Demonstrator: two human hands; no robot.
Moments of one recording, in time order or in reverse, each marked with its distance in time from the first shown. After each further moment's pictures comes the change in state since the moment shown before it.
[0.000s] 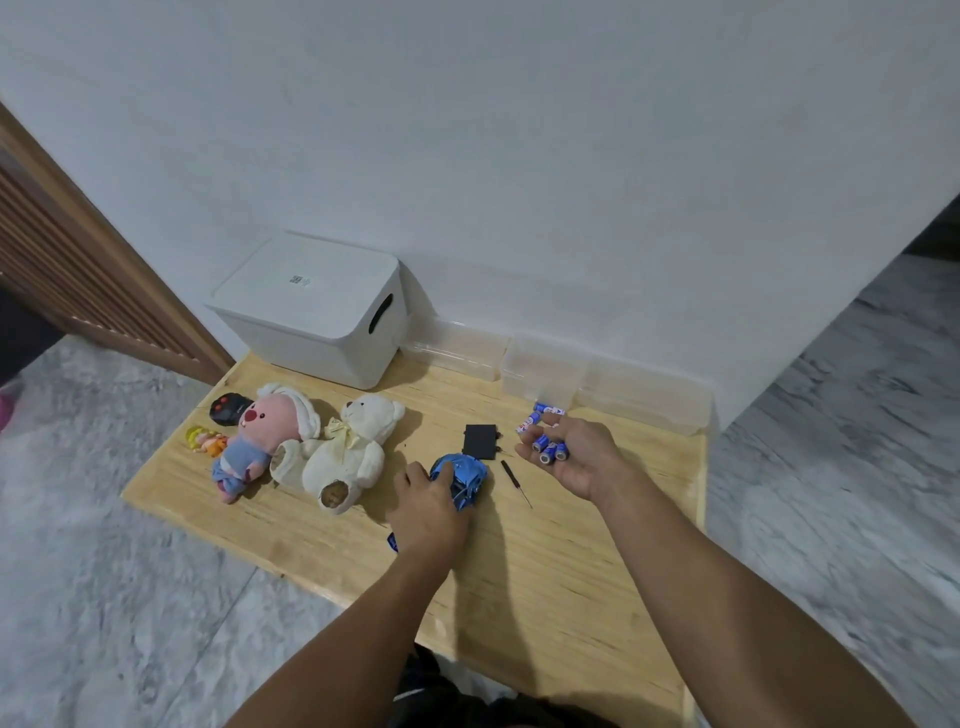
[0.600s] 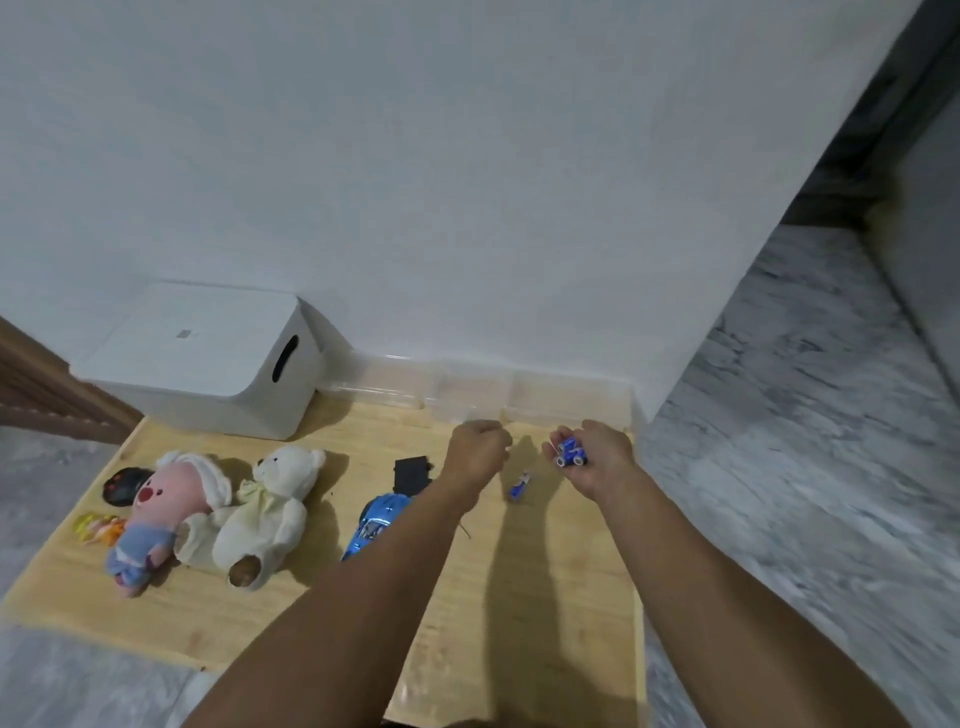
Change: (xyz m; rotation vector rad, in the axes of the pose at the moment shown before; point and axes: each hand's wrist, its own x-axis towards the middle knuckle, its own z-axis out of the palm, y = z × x) left_hand 0.036 0.153 -0.043 -1.011 -0.412 0.001; right_hand 0.020 -0.047 -0.080 0.319 0.303 -0.080
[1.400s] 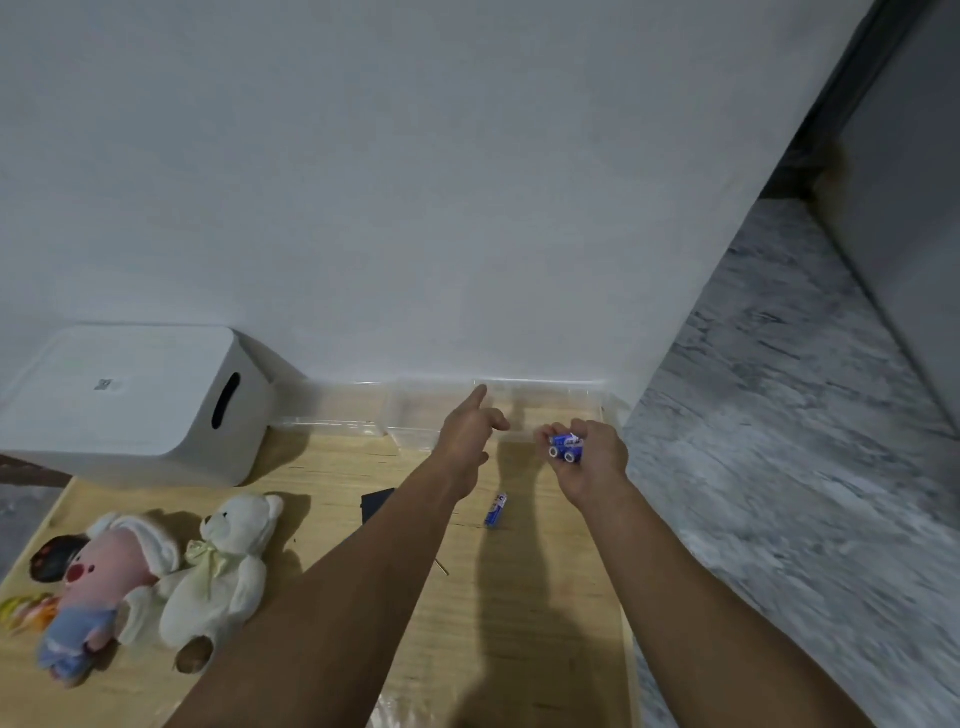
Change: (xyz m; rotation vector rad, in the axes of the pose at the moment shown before) left_hand 0.046 0.037 0.025 -0.167 -0.184 -0.069; right_hand 0.017 -0.022 -0.003 0.266 0.080 -0.097
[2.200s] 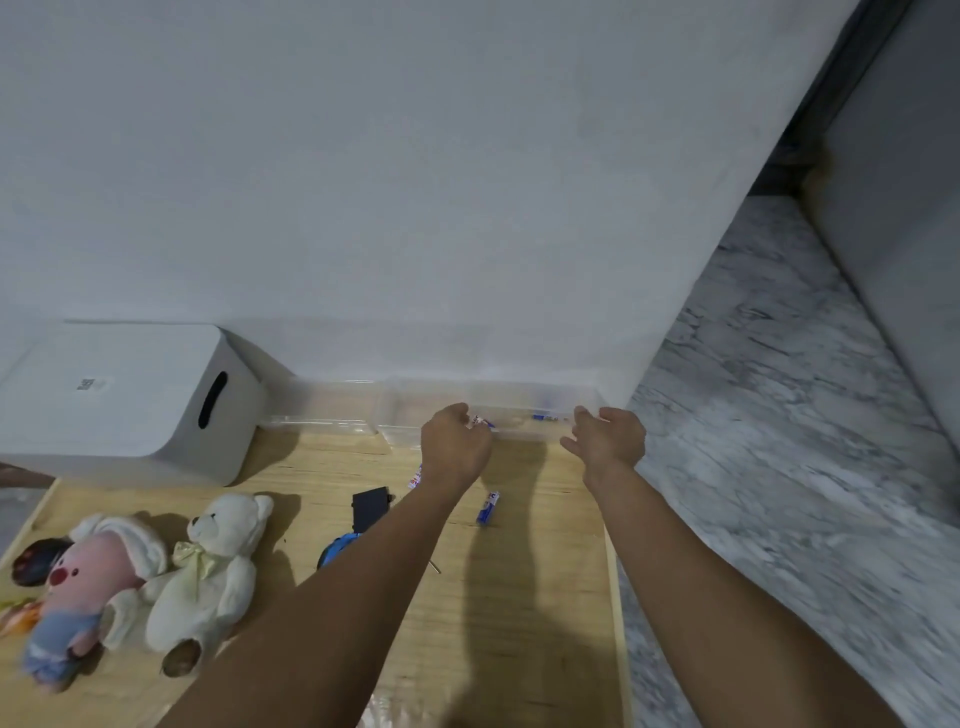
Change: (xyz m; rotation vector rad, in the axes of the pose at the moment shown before) left_hand 0.000 -0.014 -0.001 0.561 0.307 0.290; right_hand 0.023 -0.015 -0.009 -0.504 0.258 -0.339
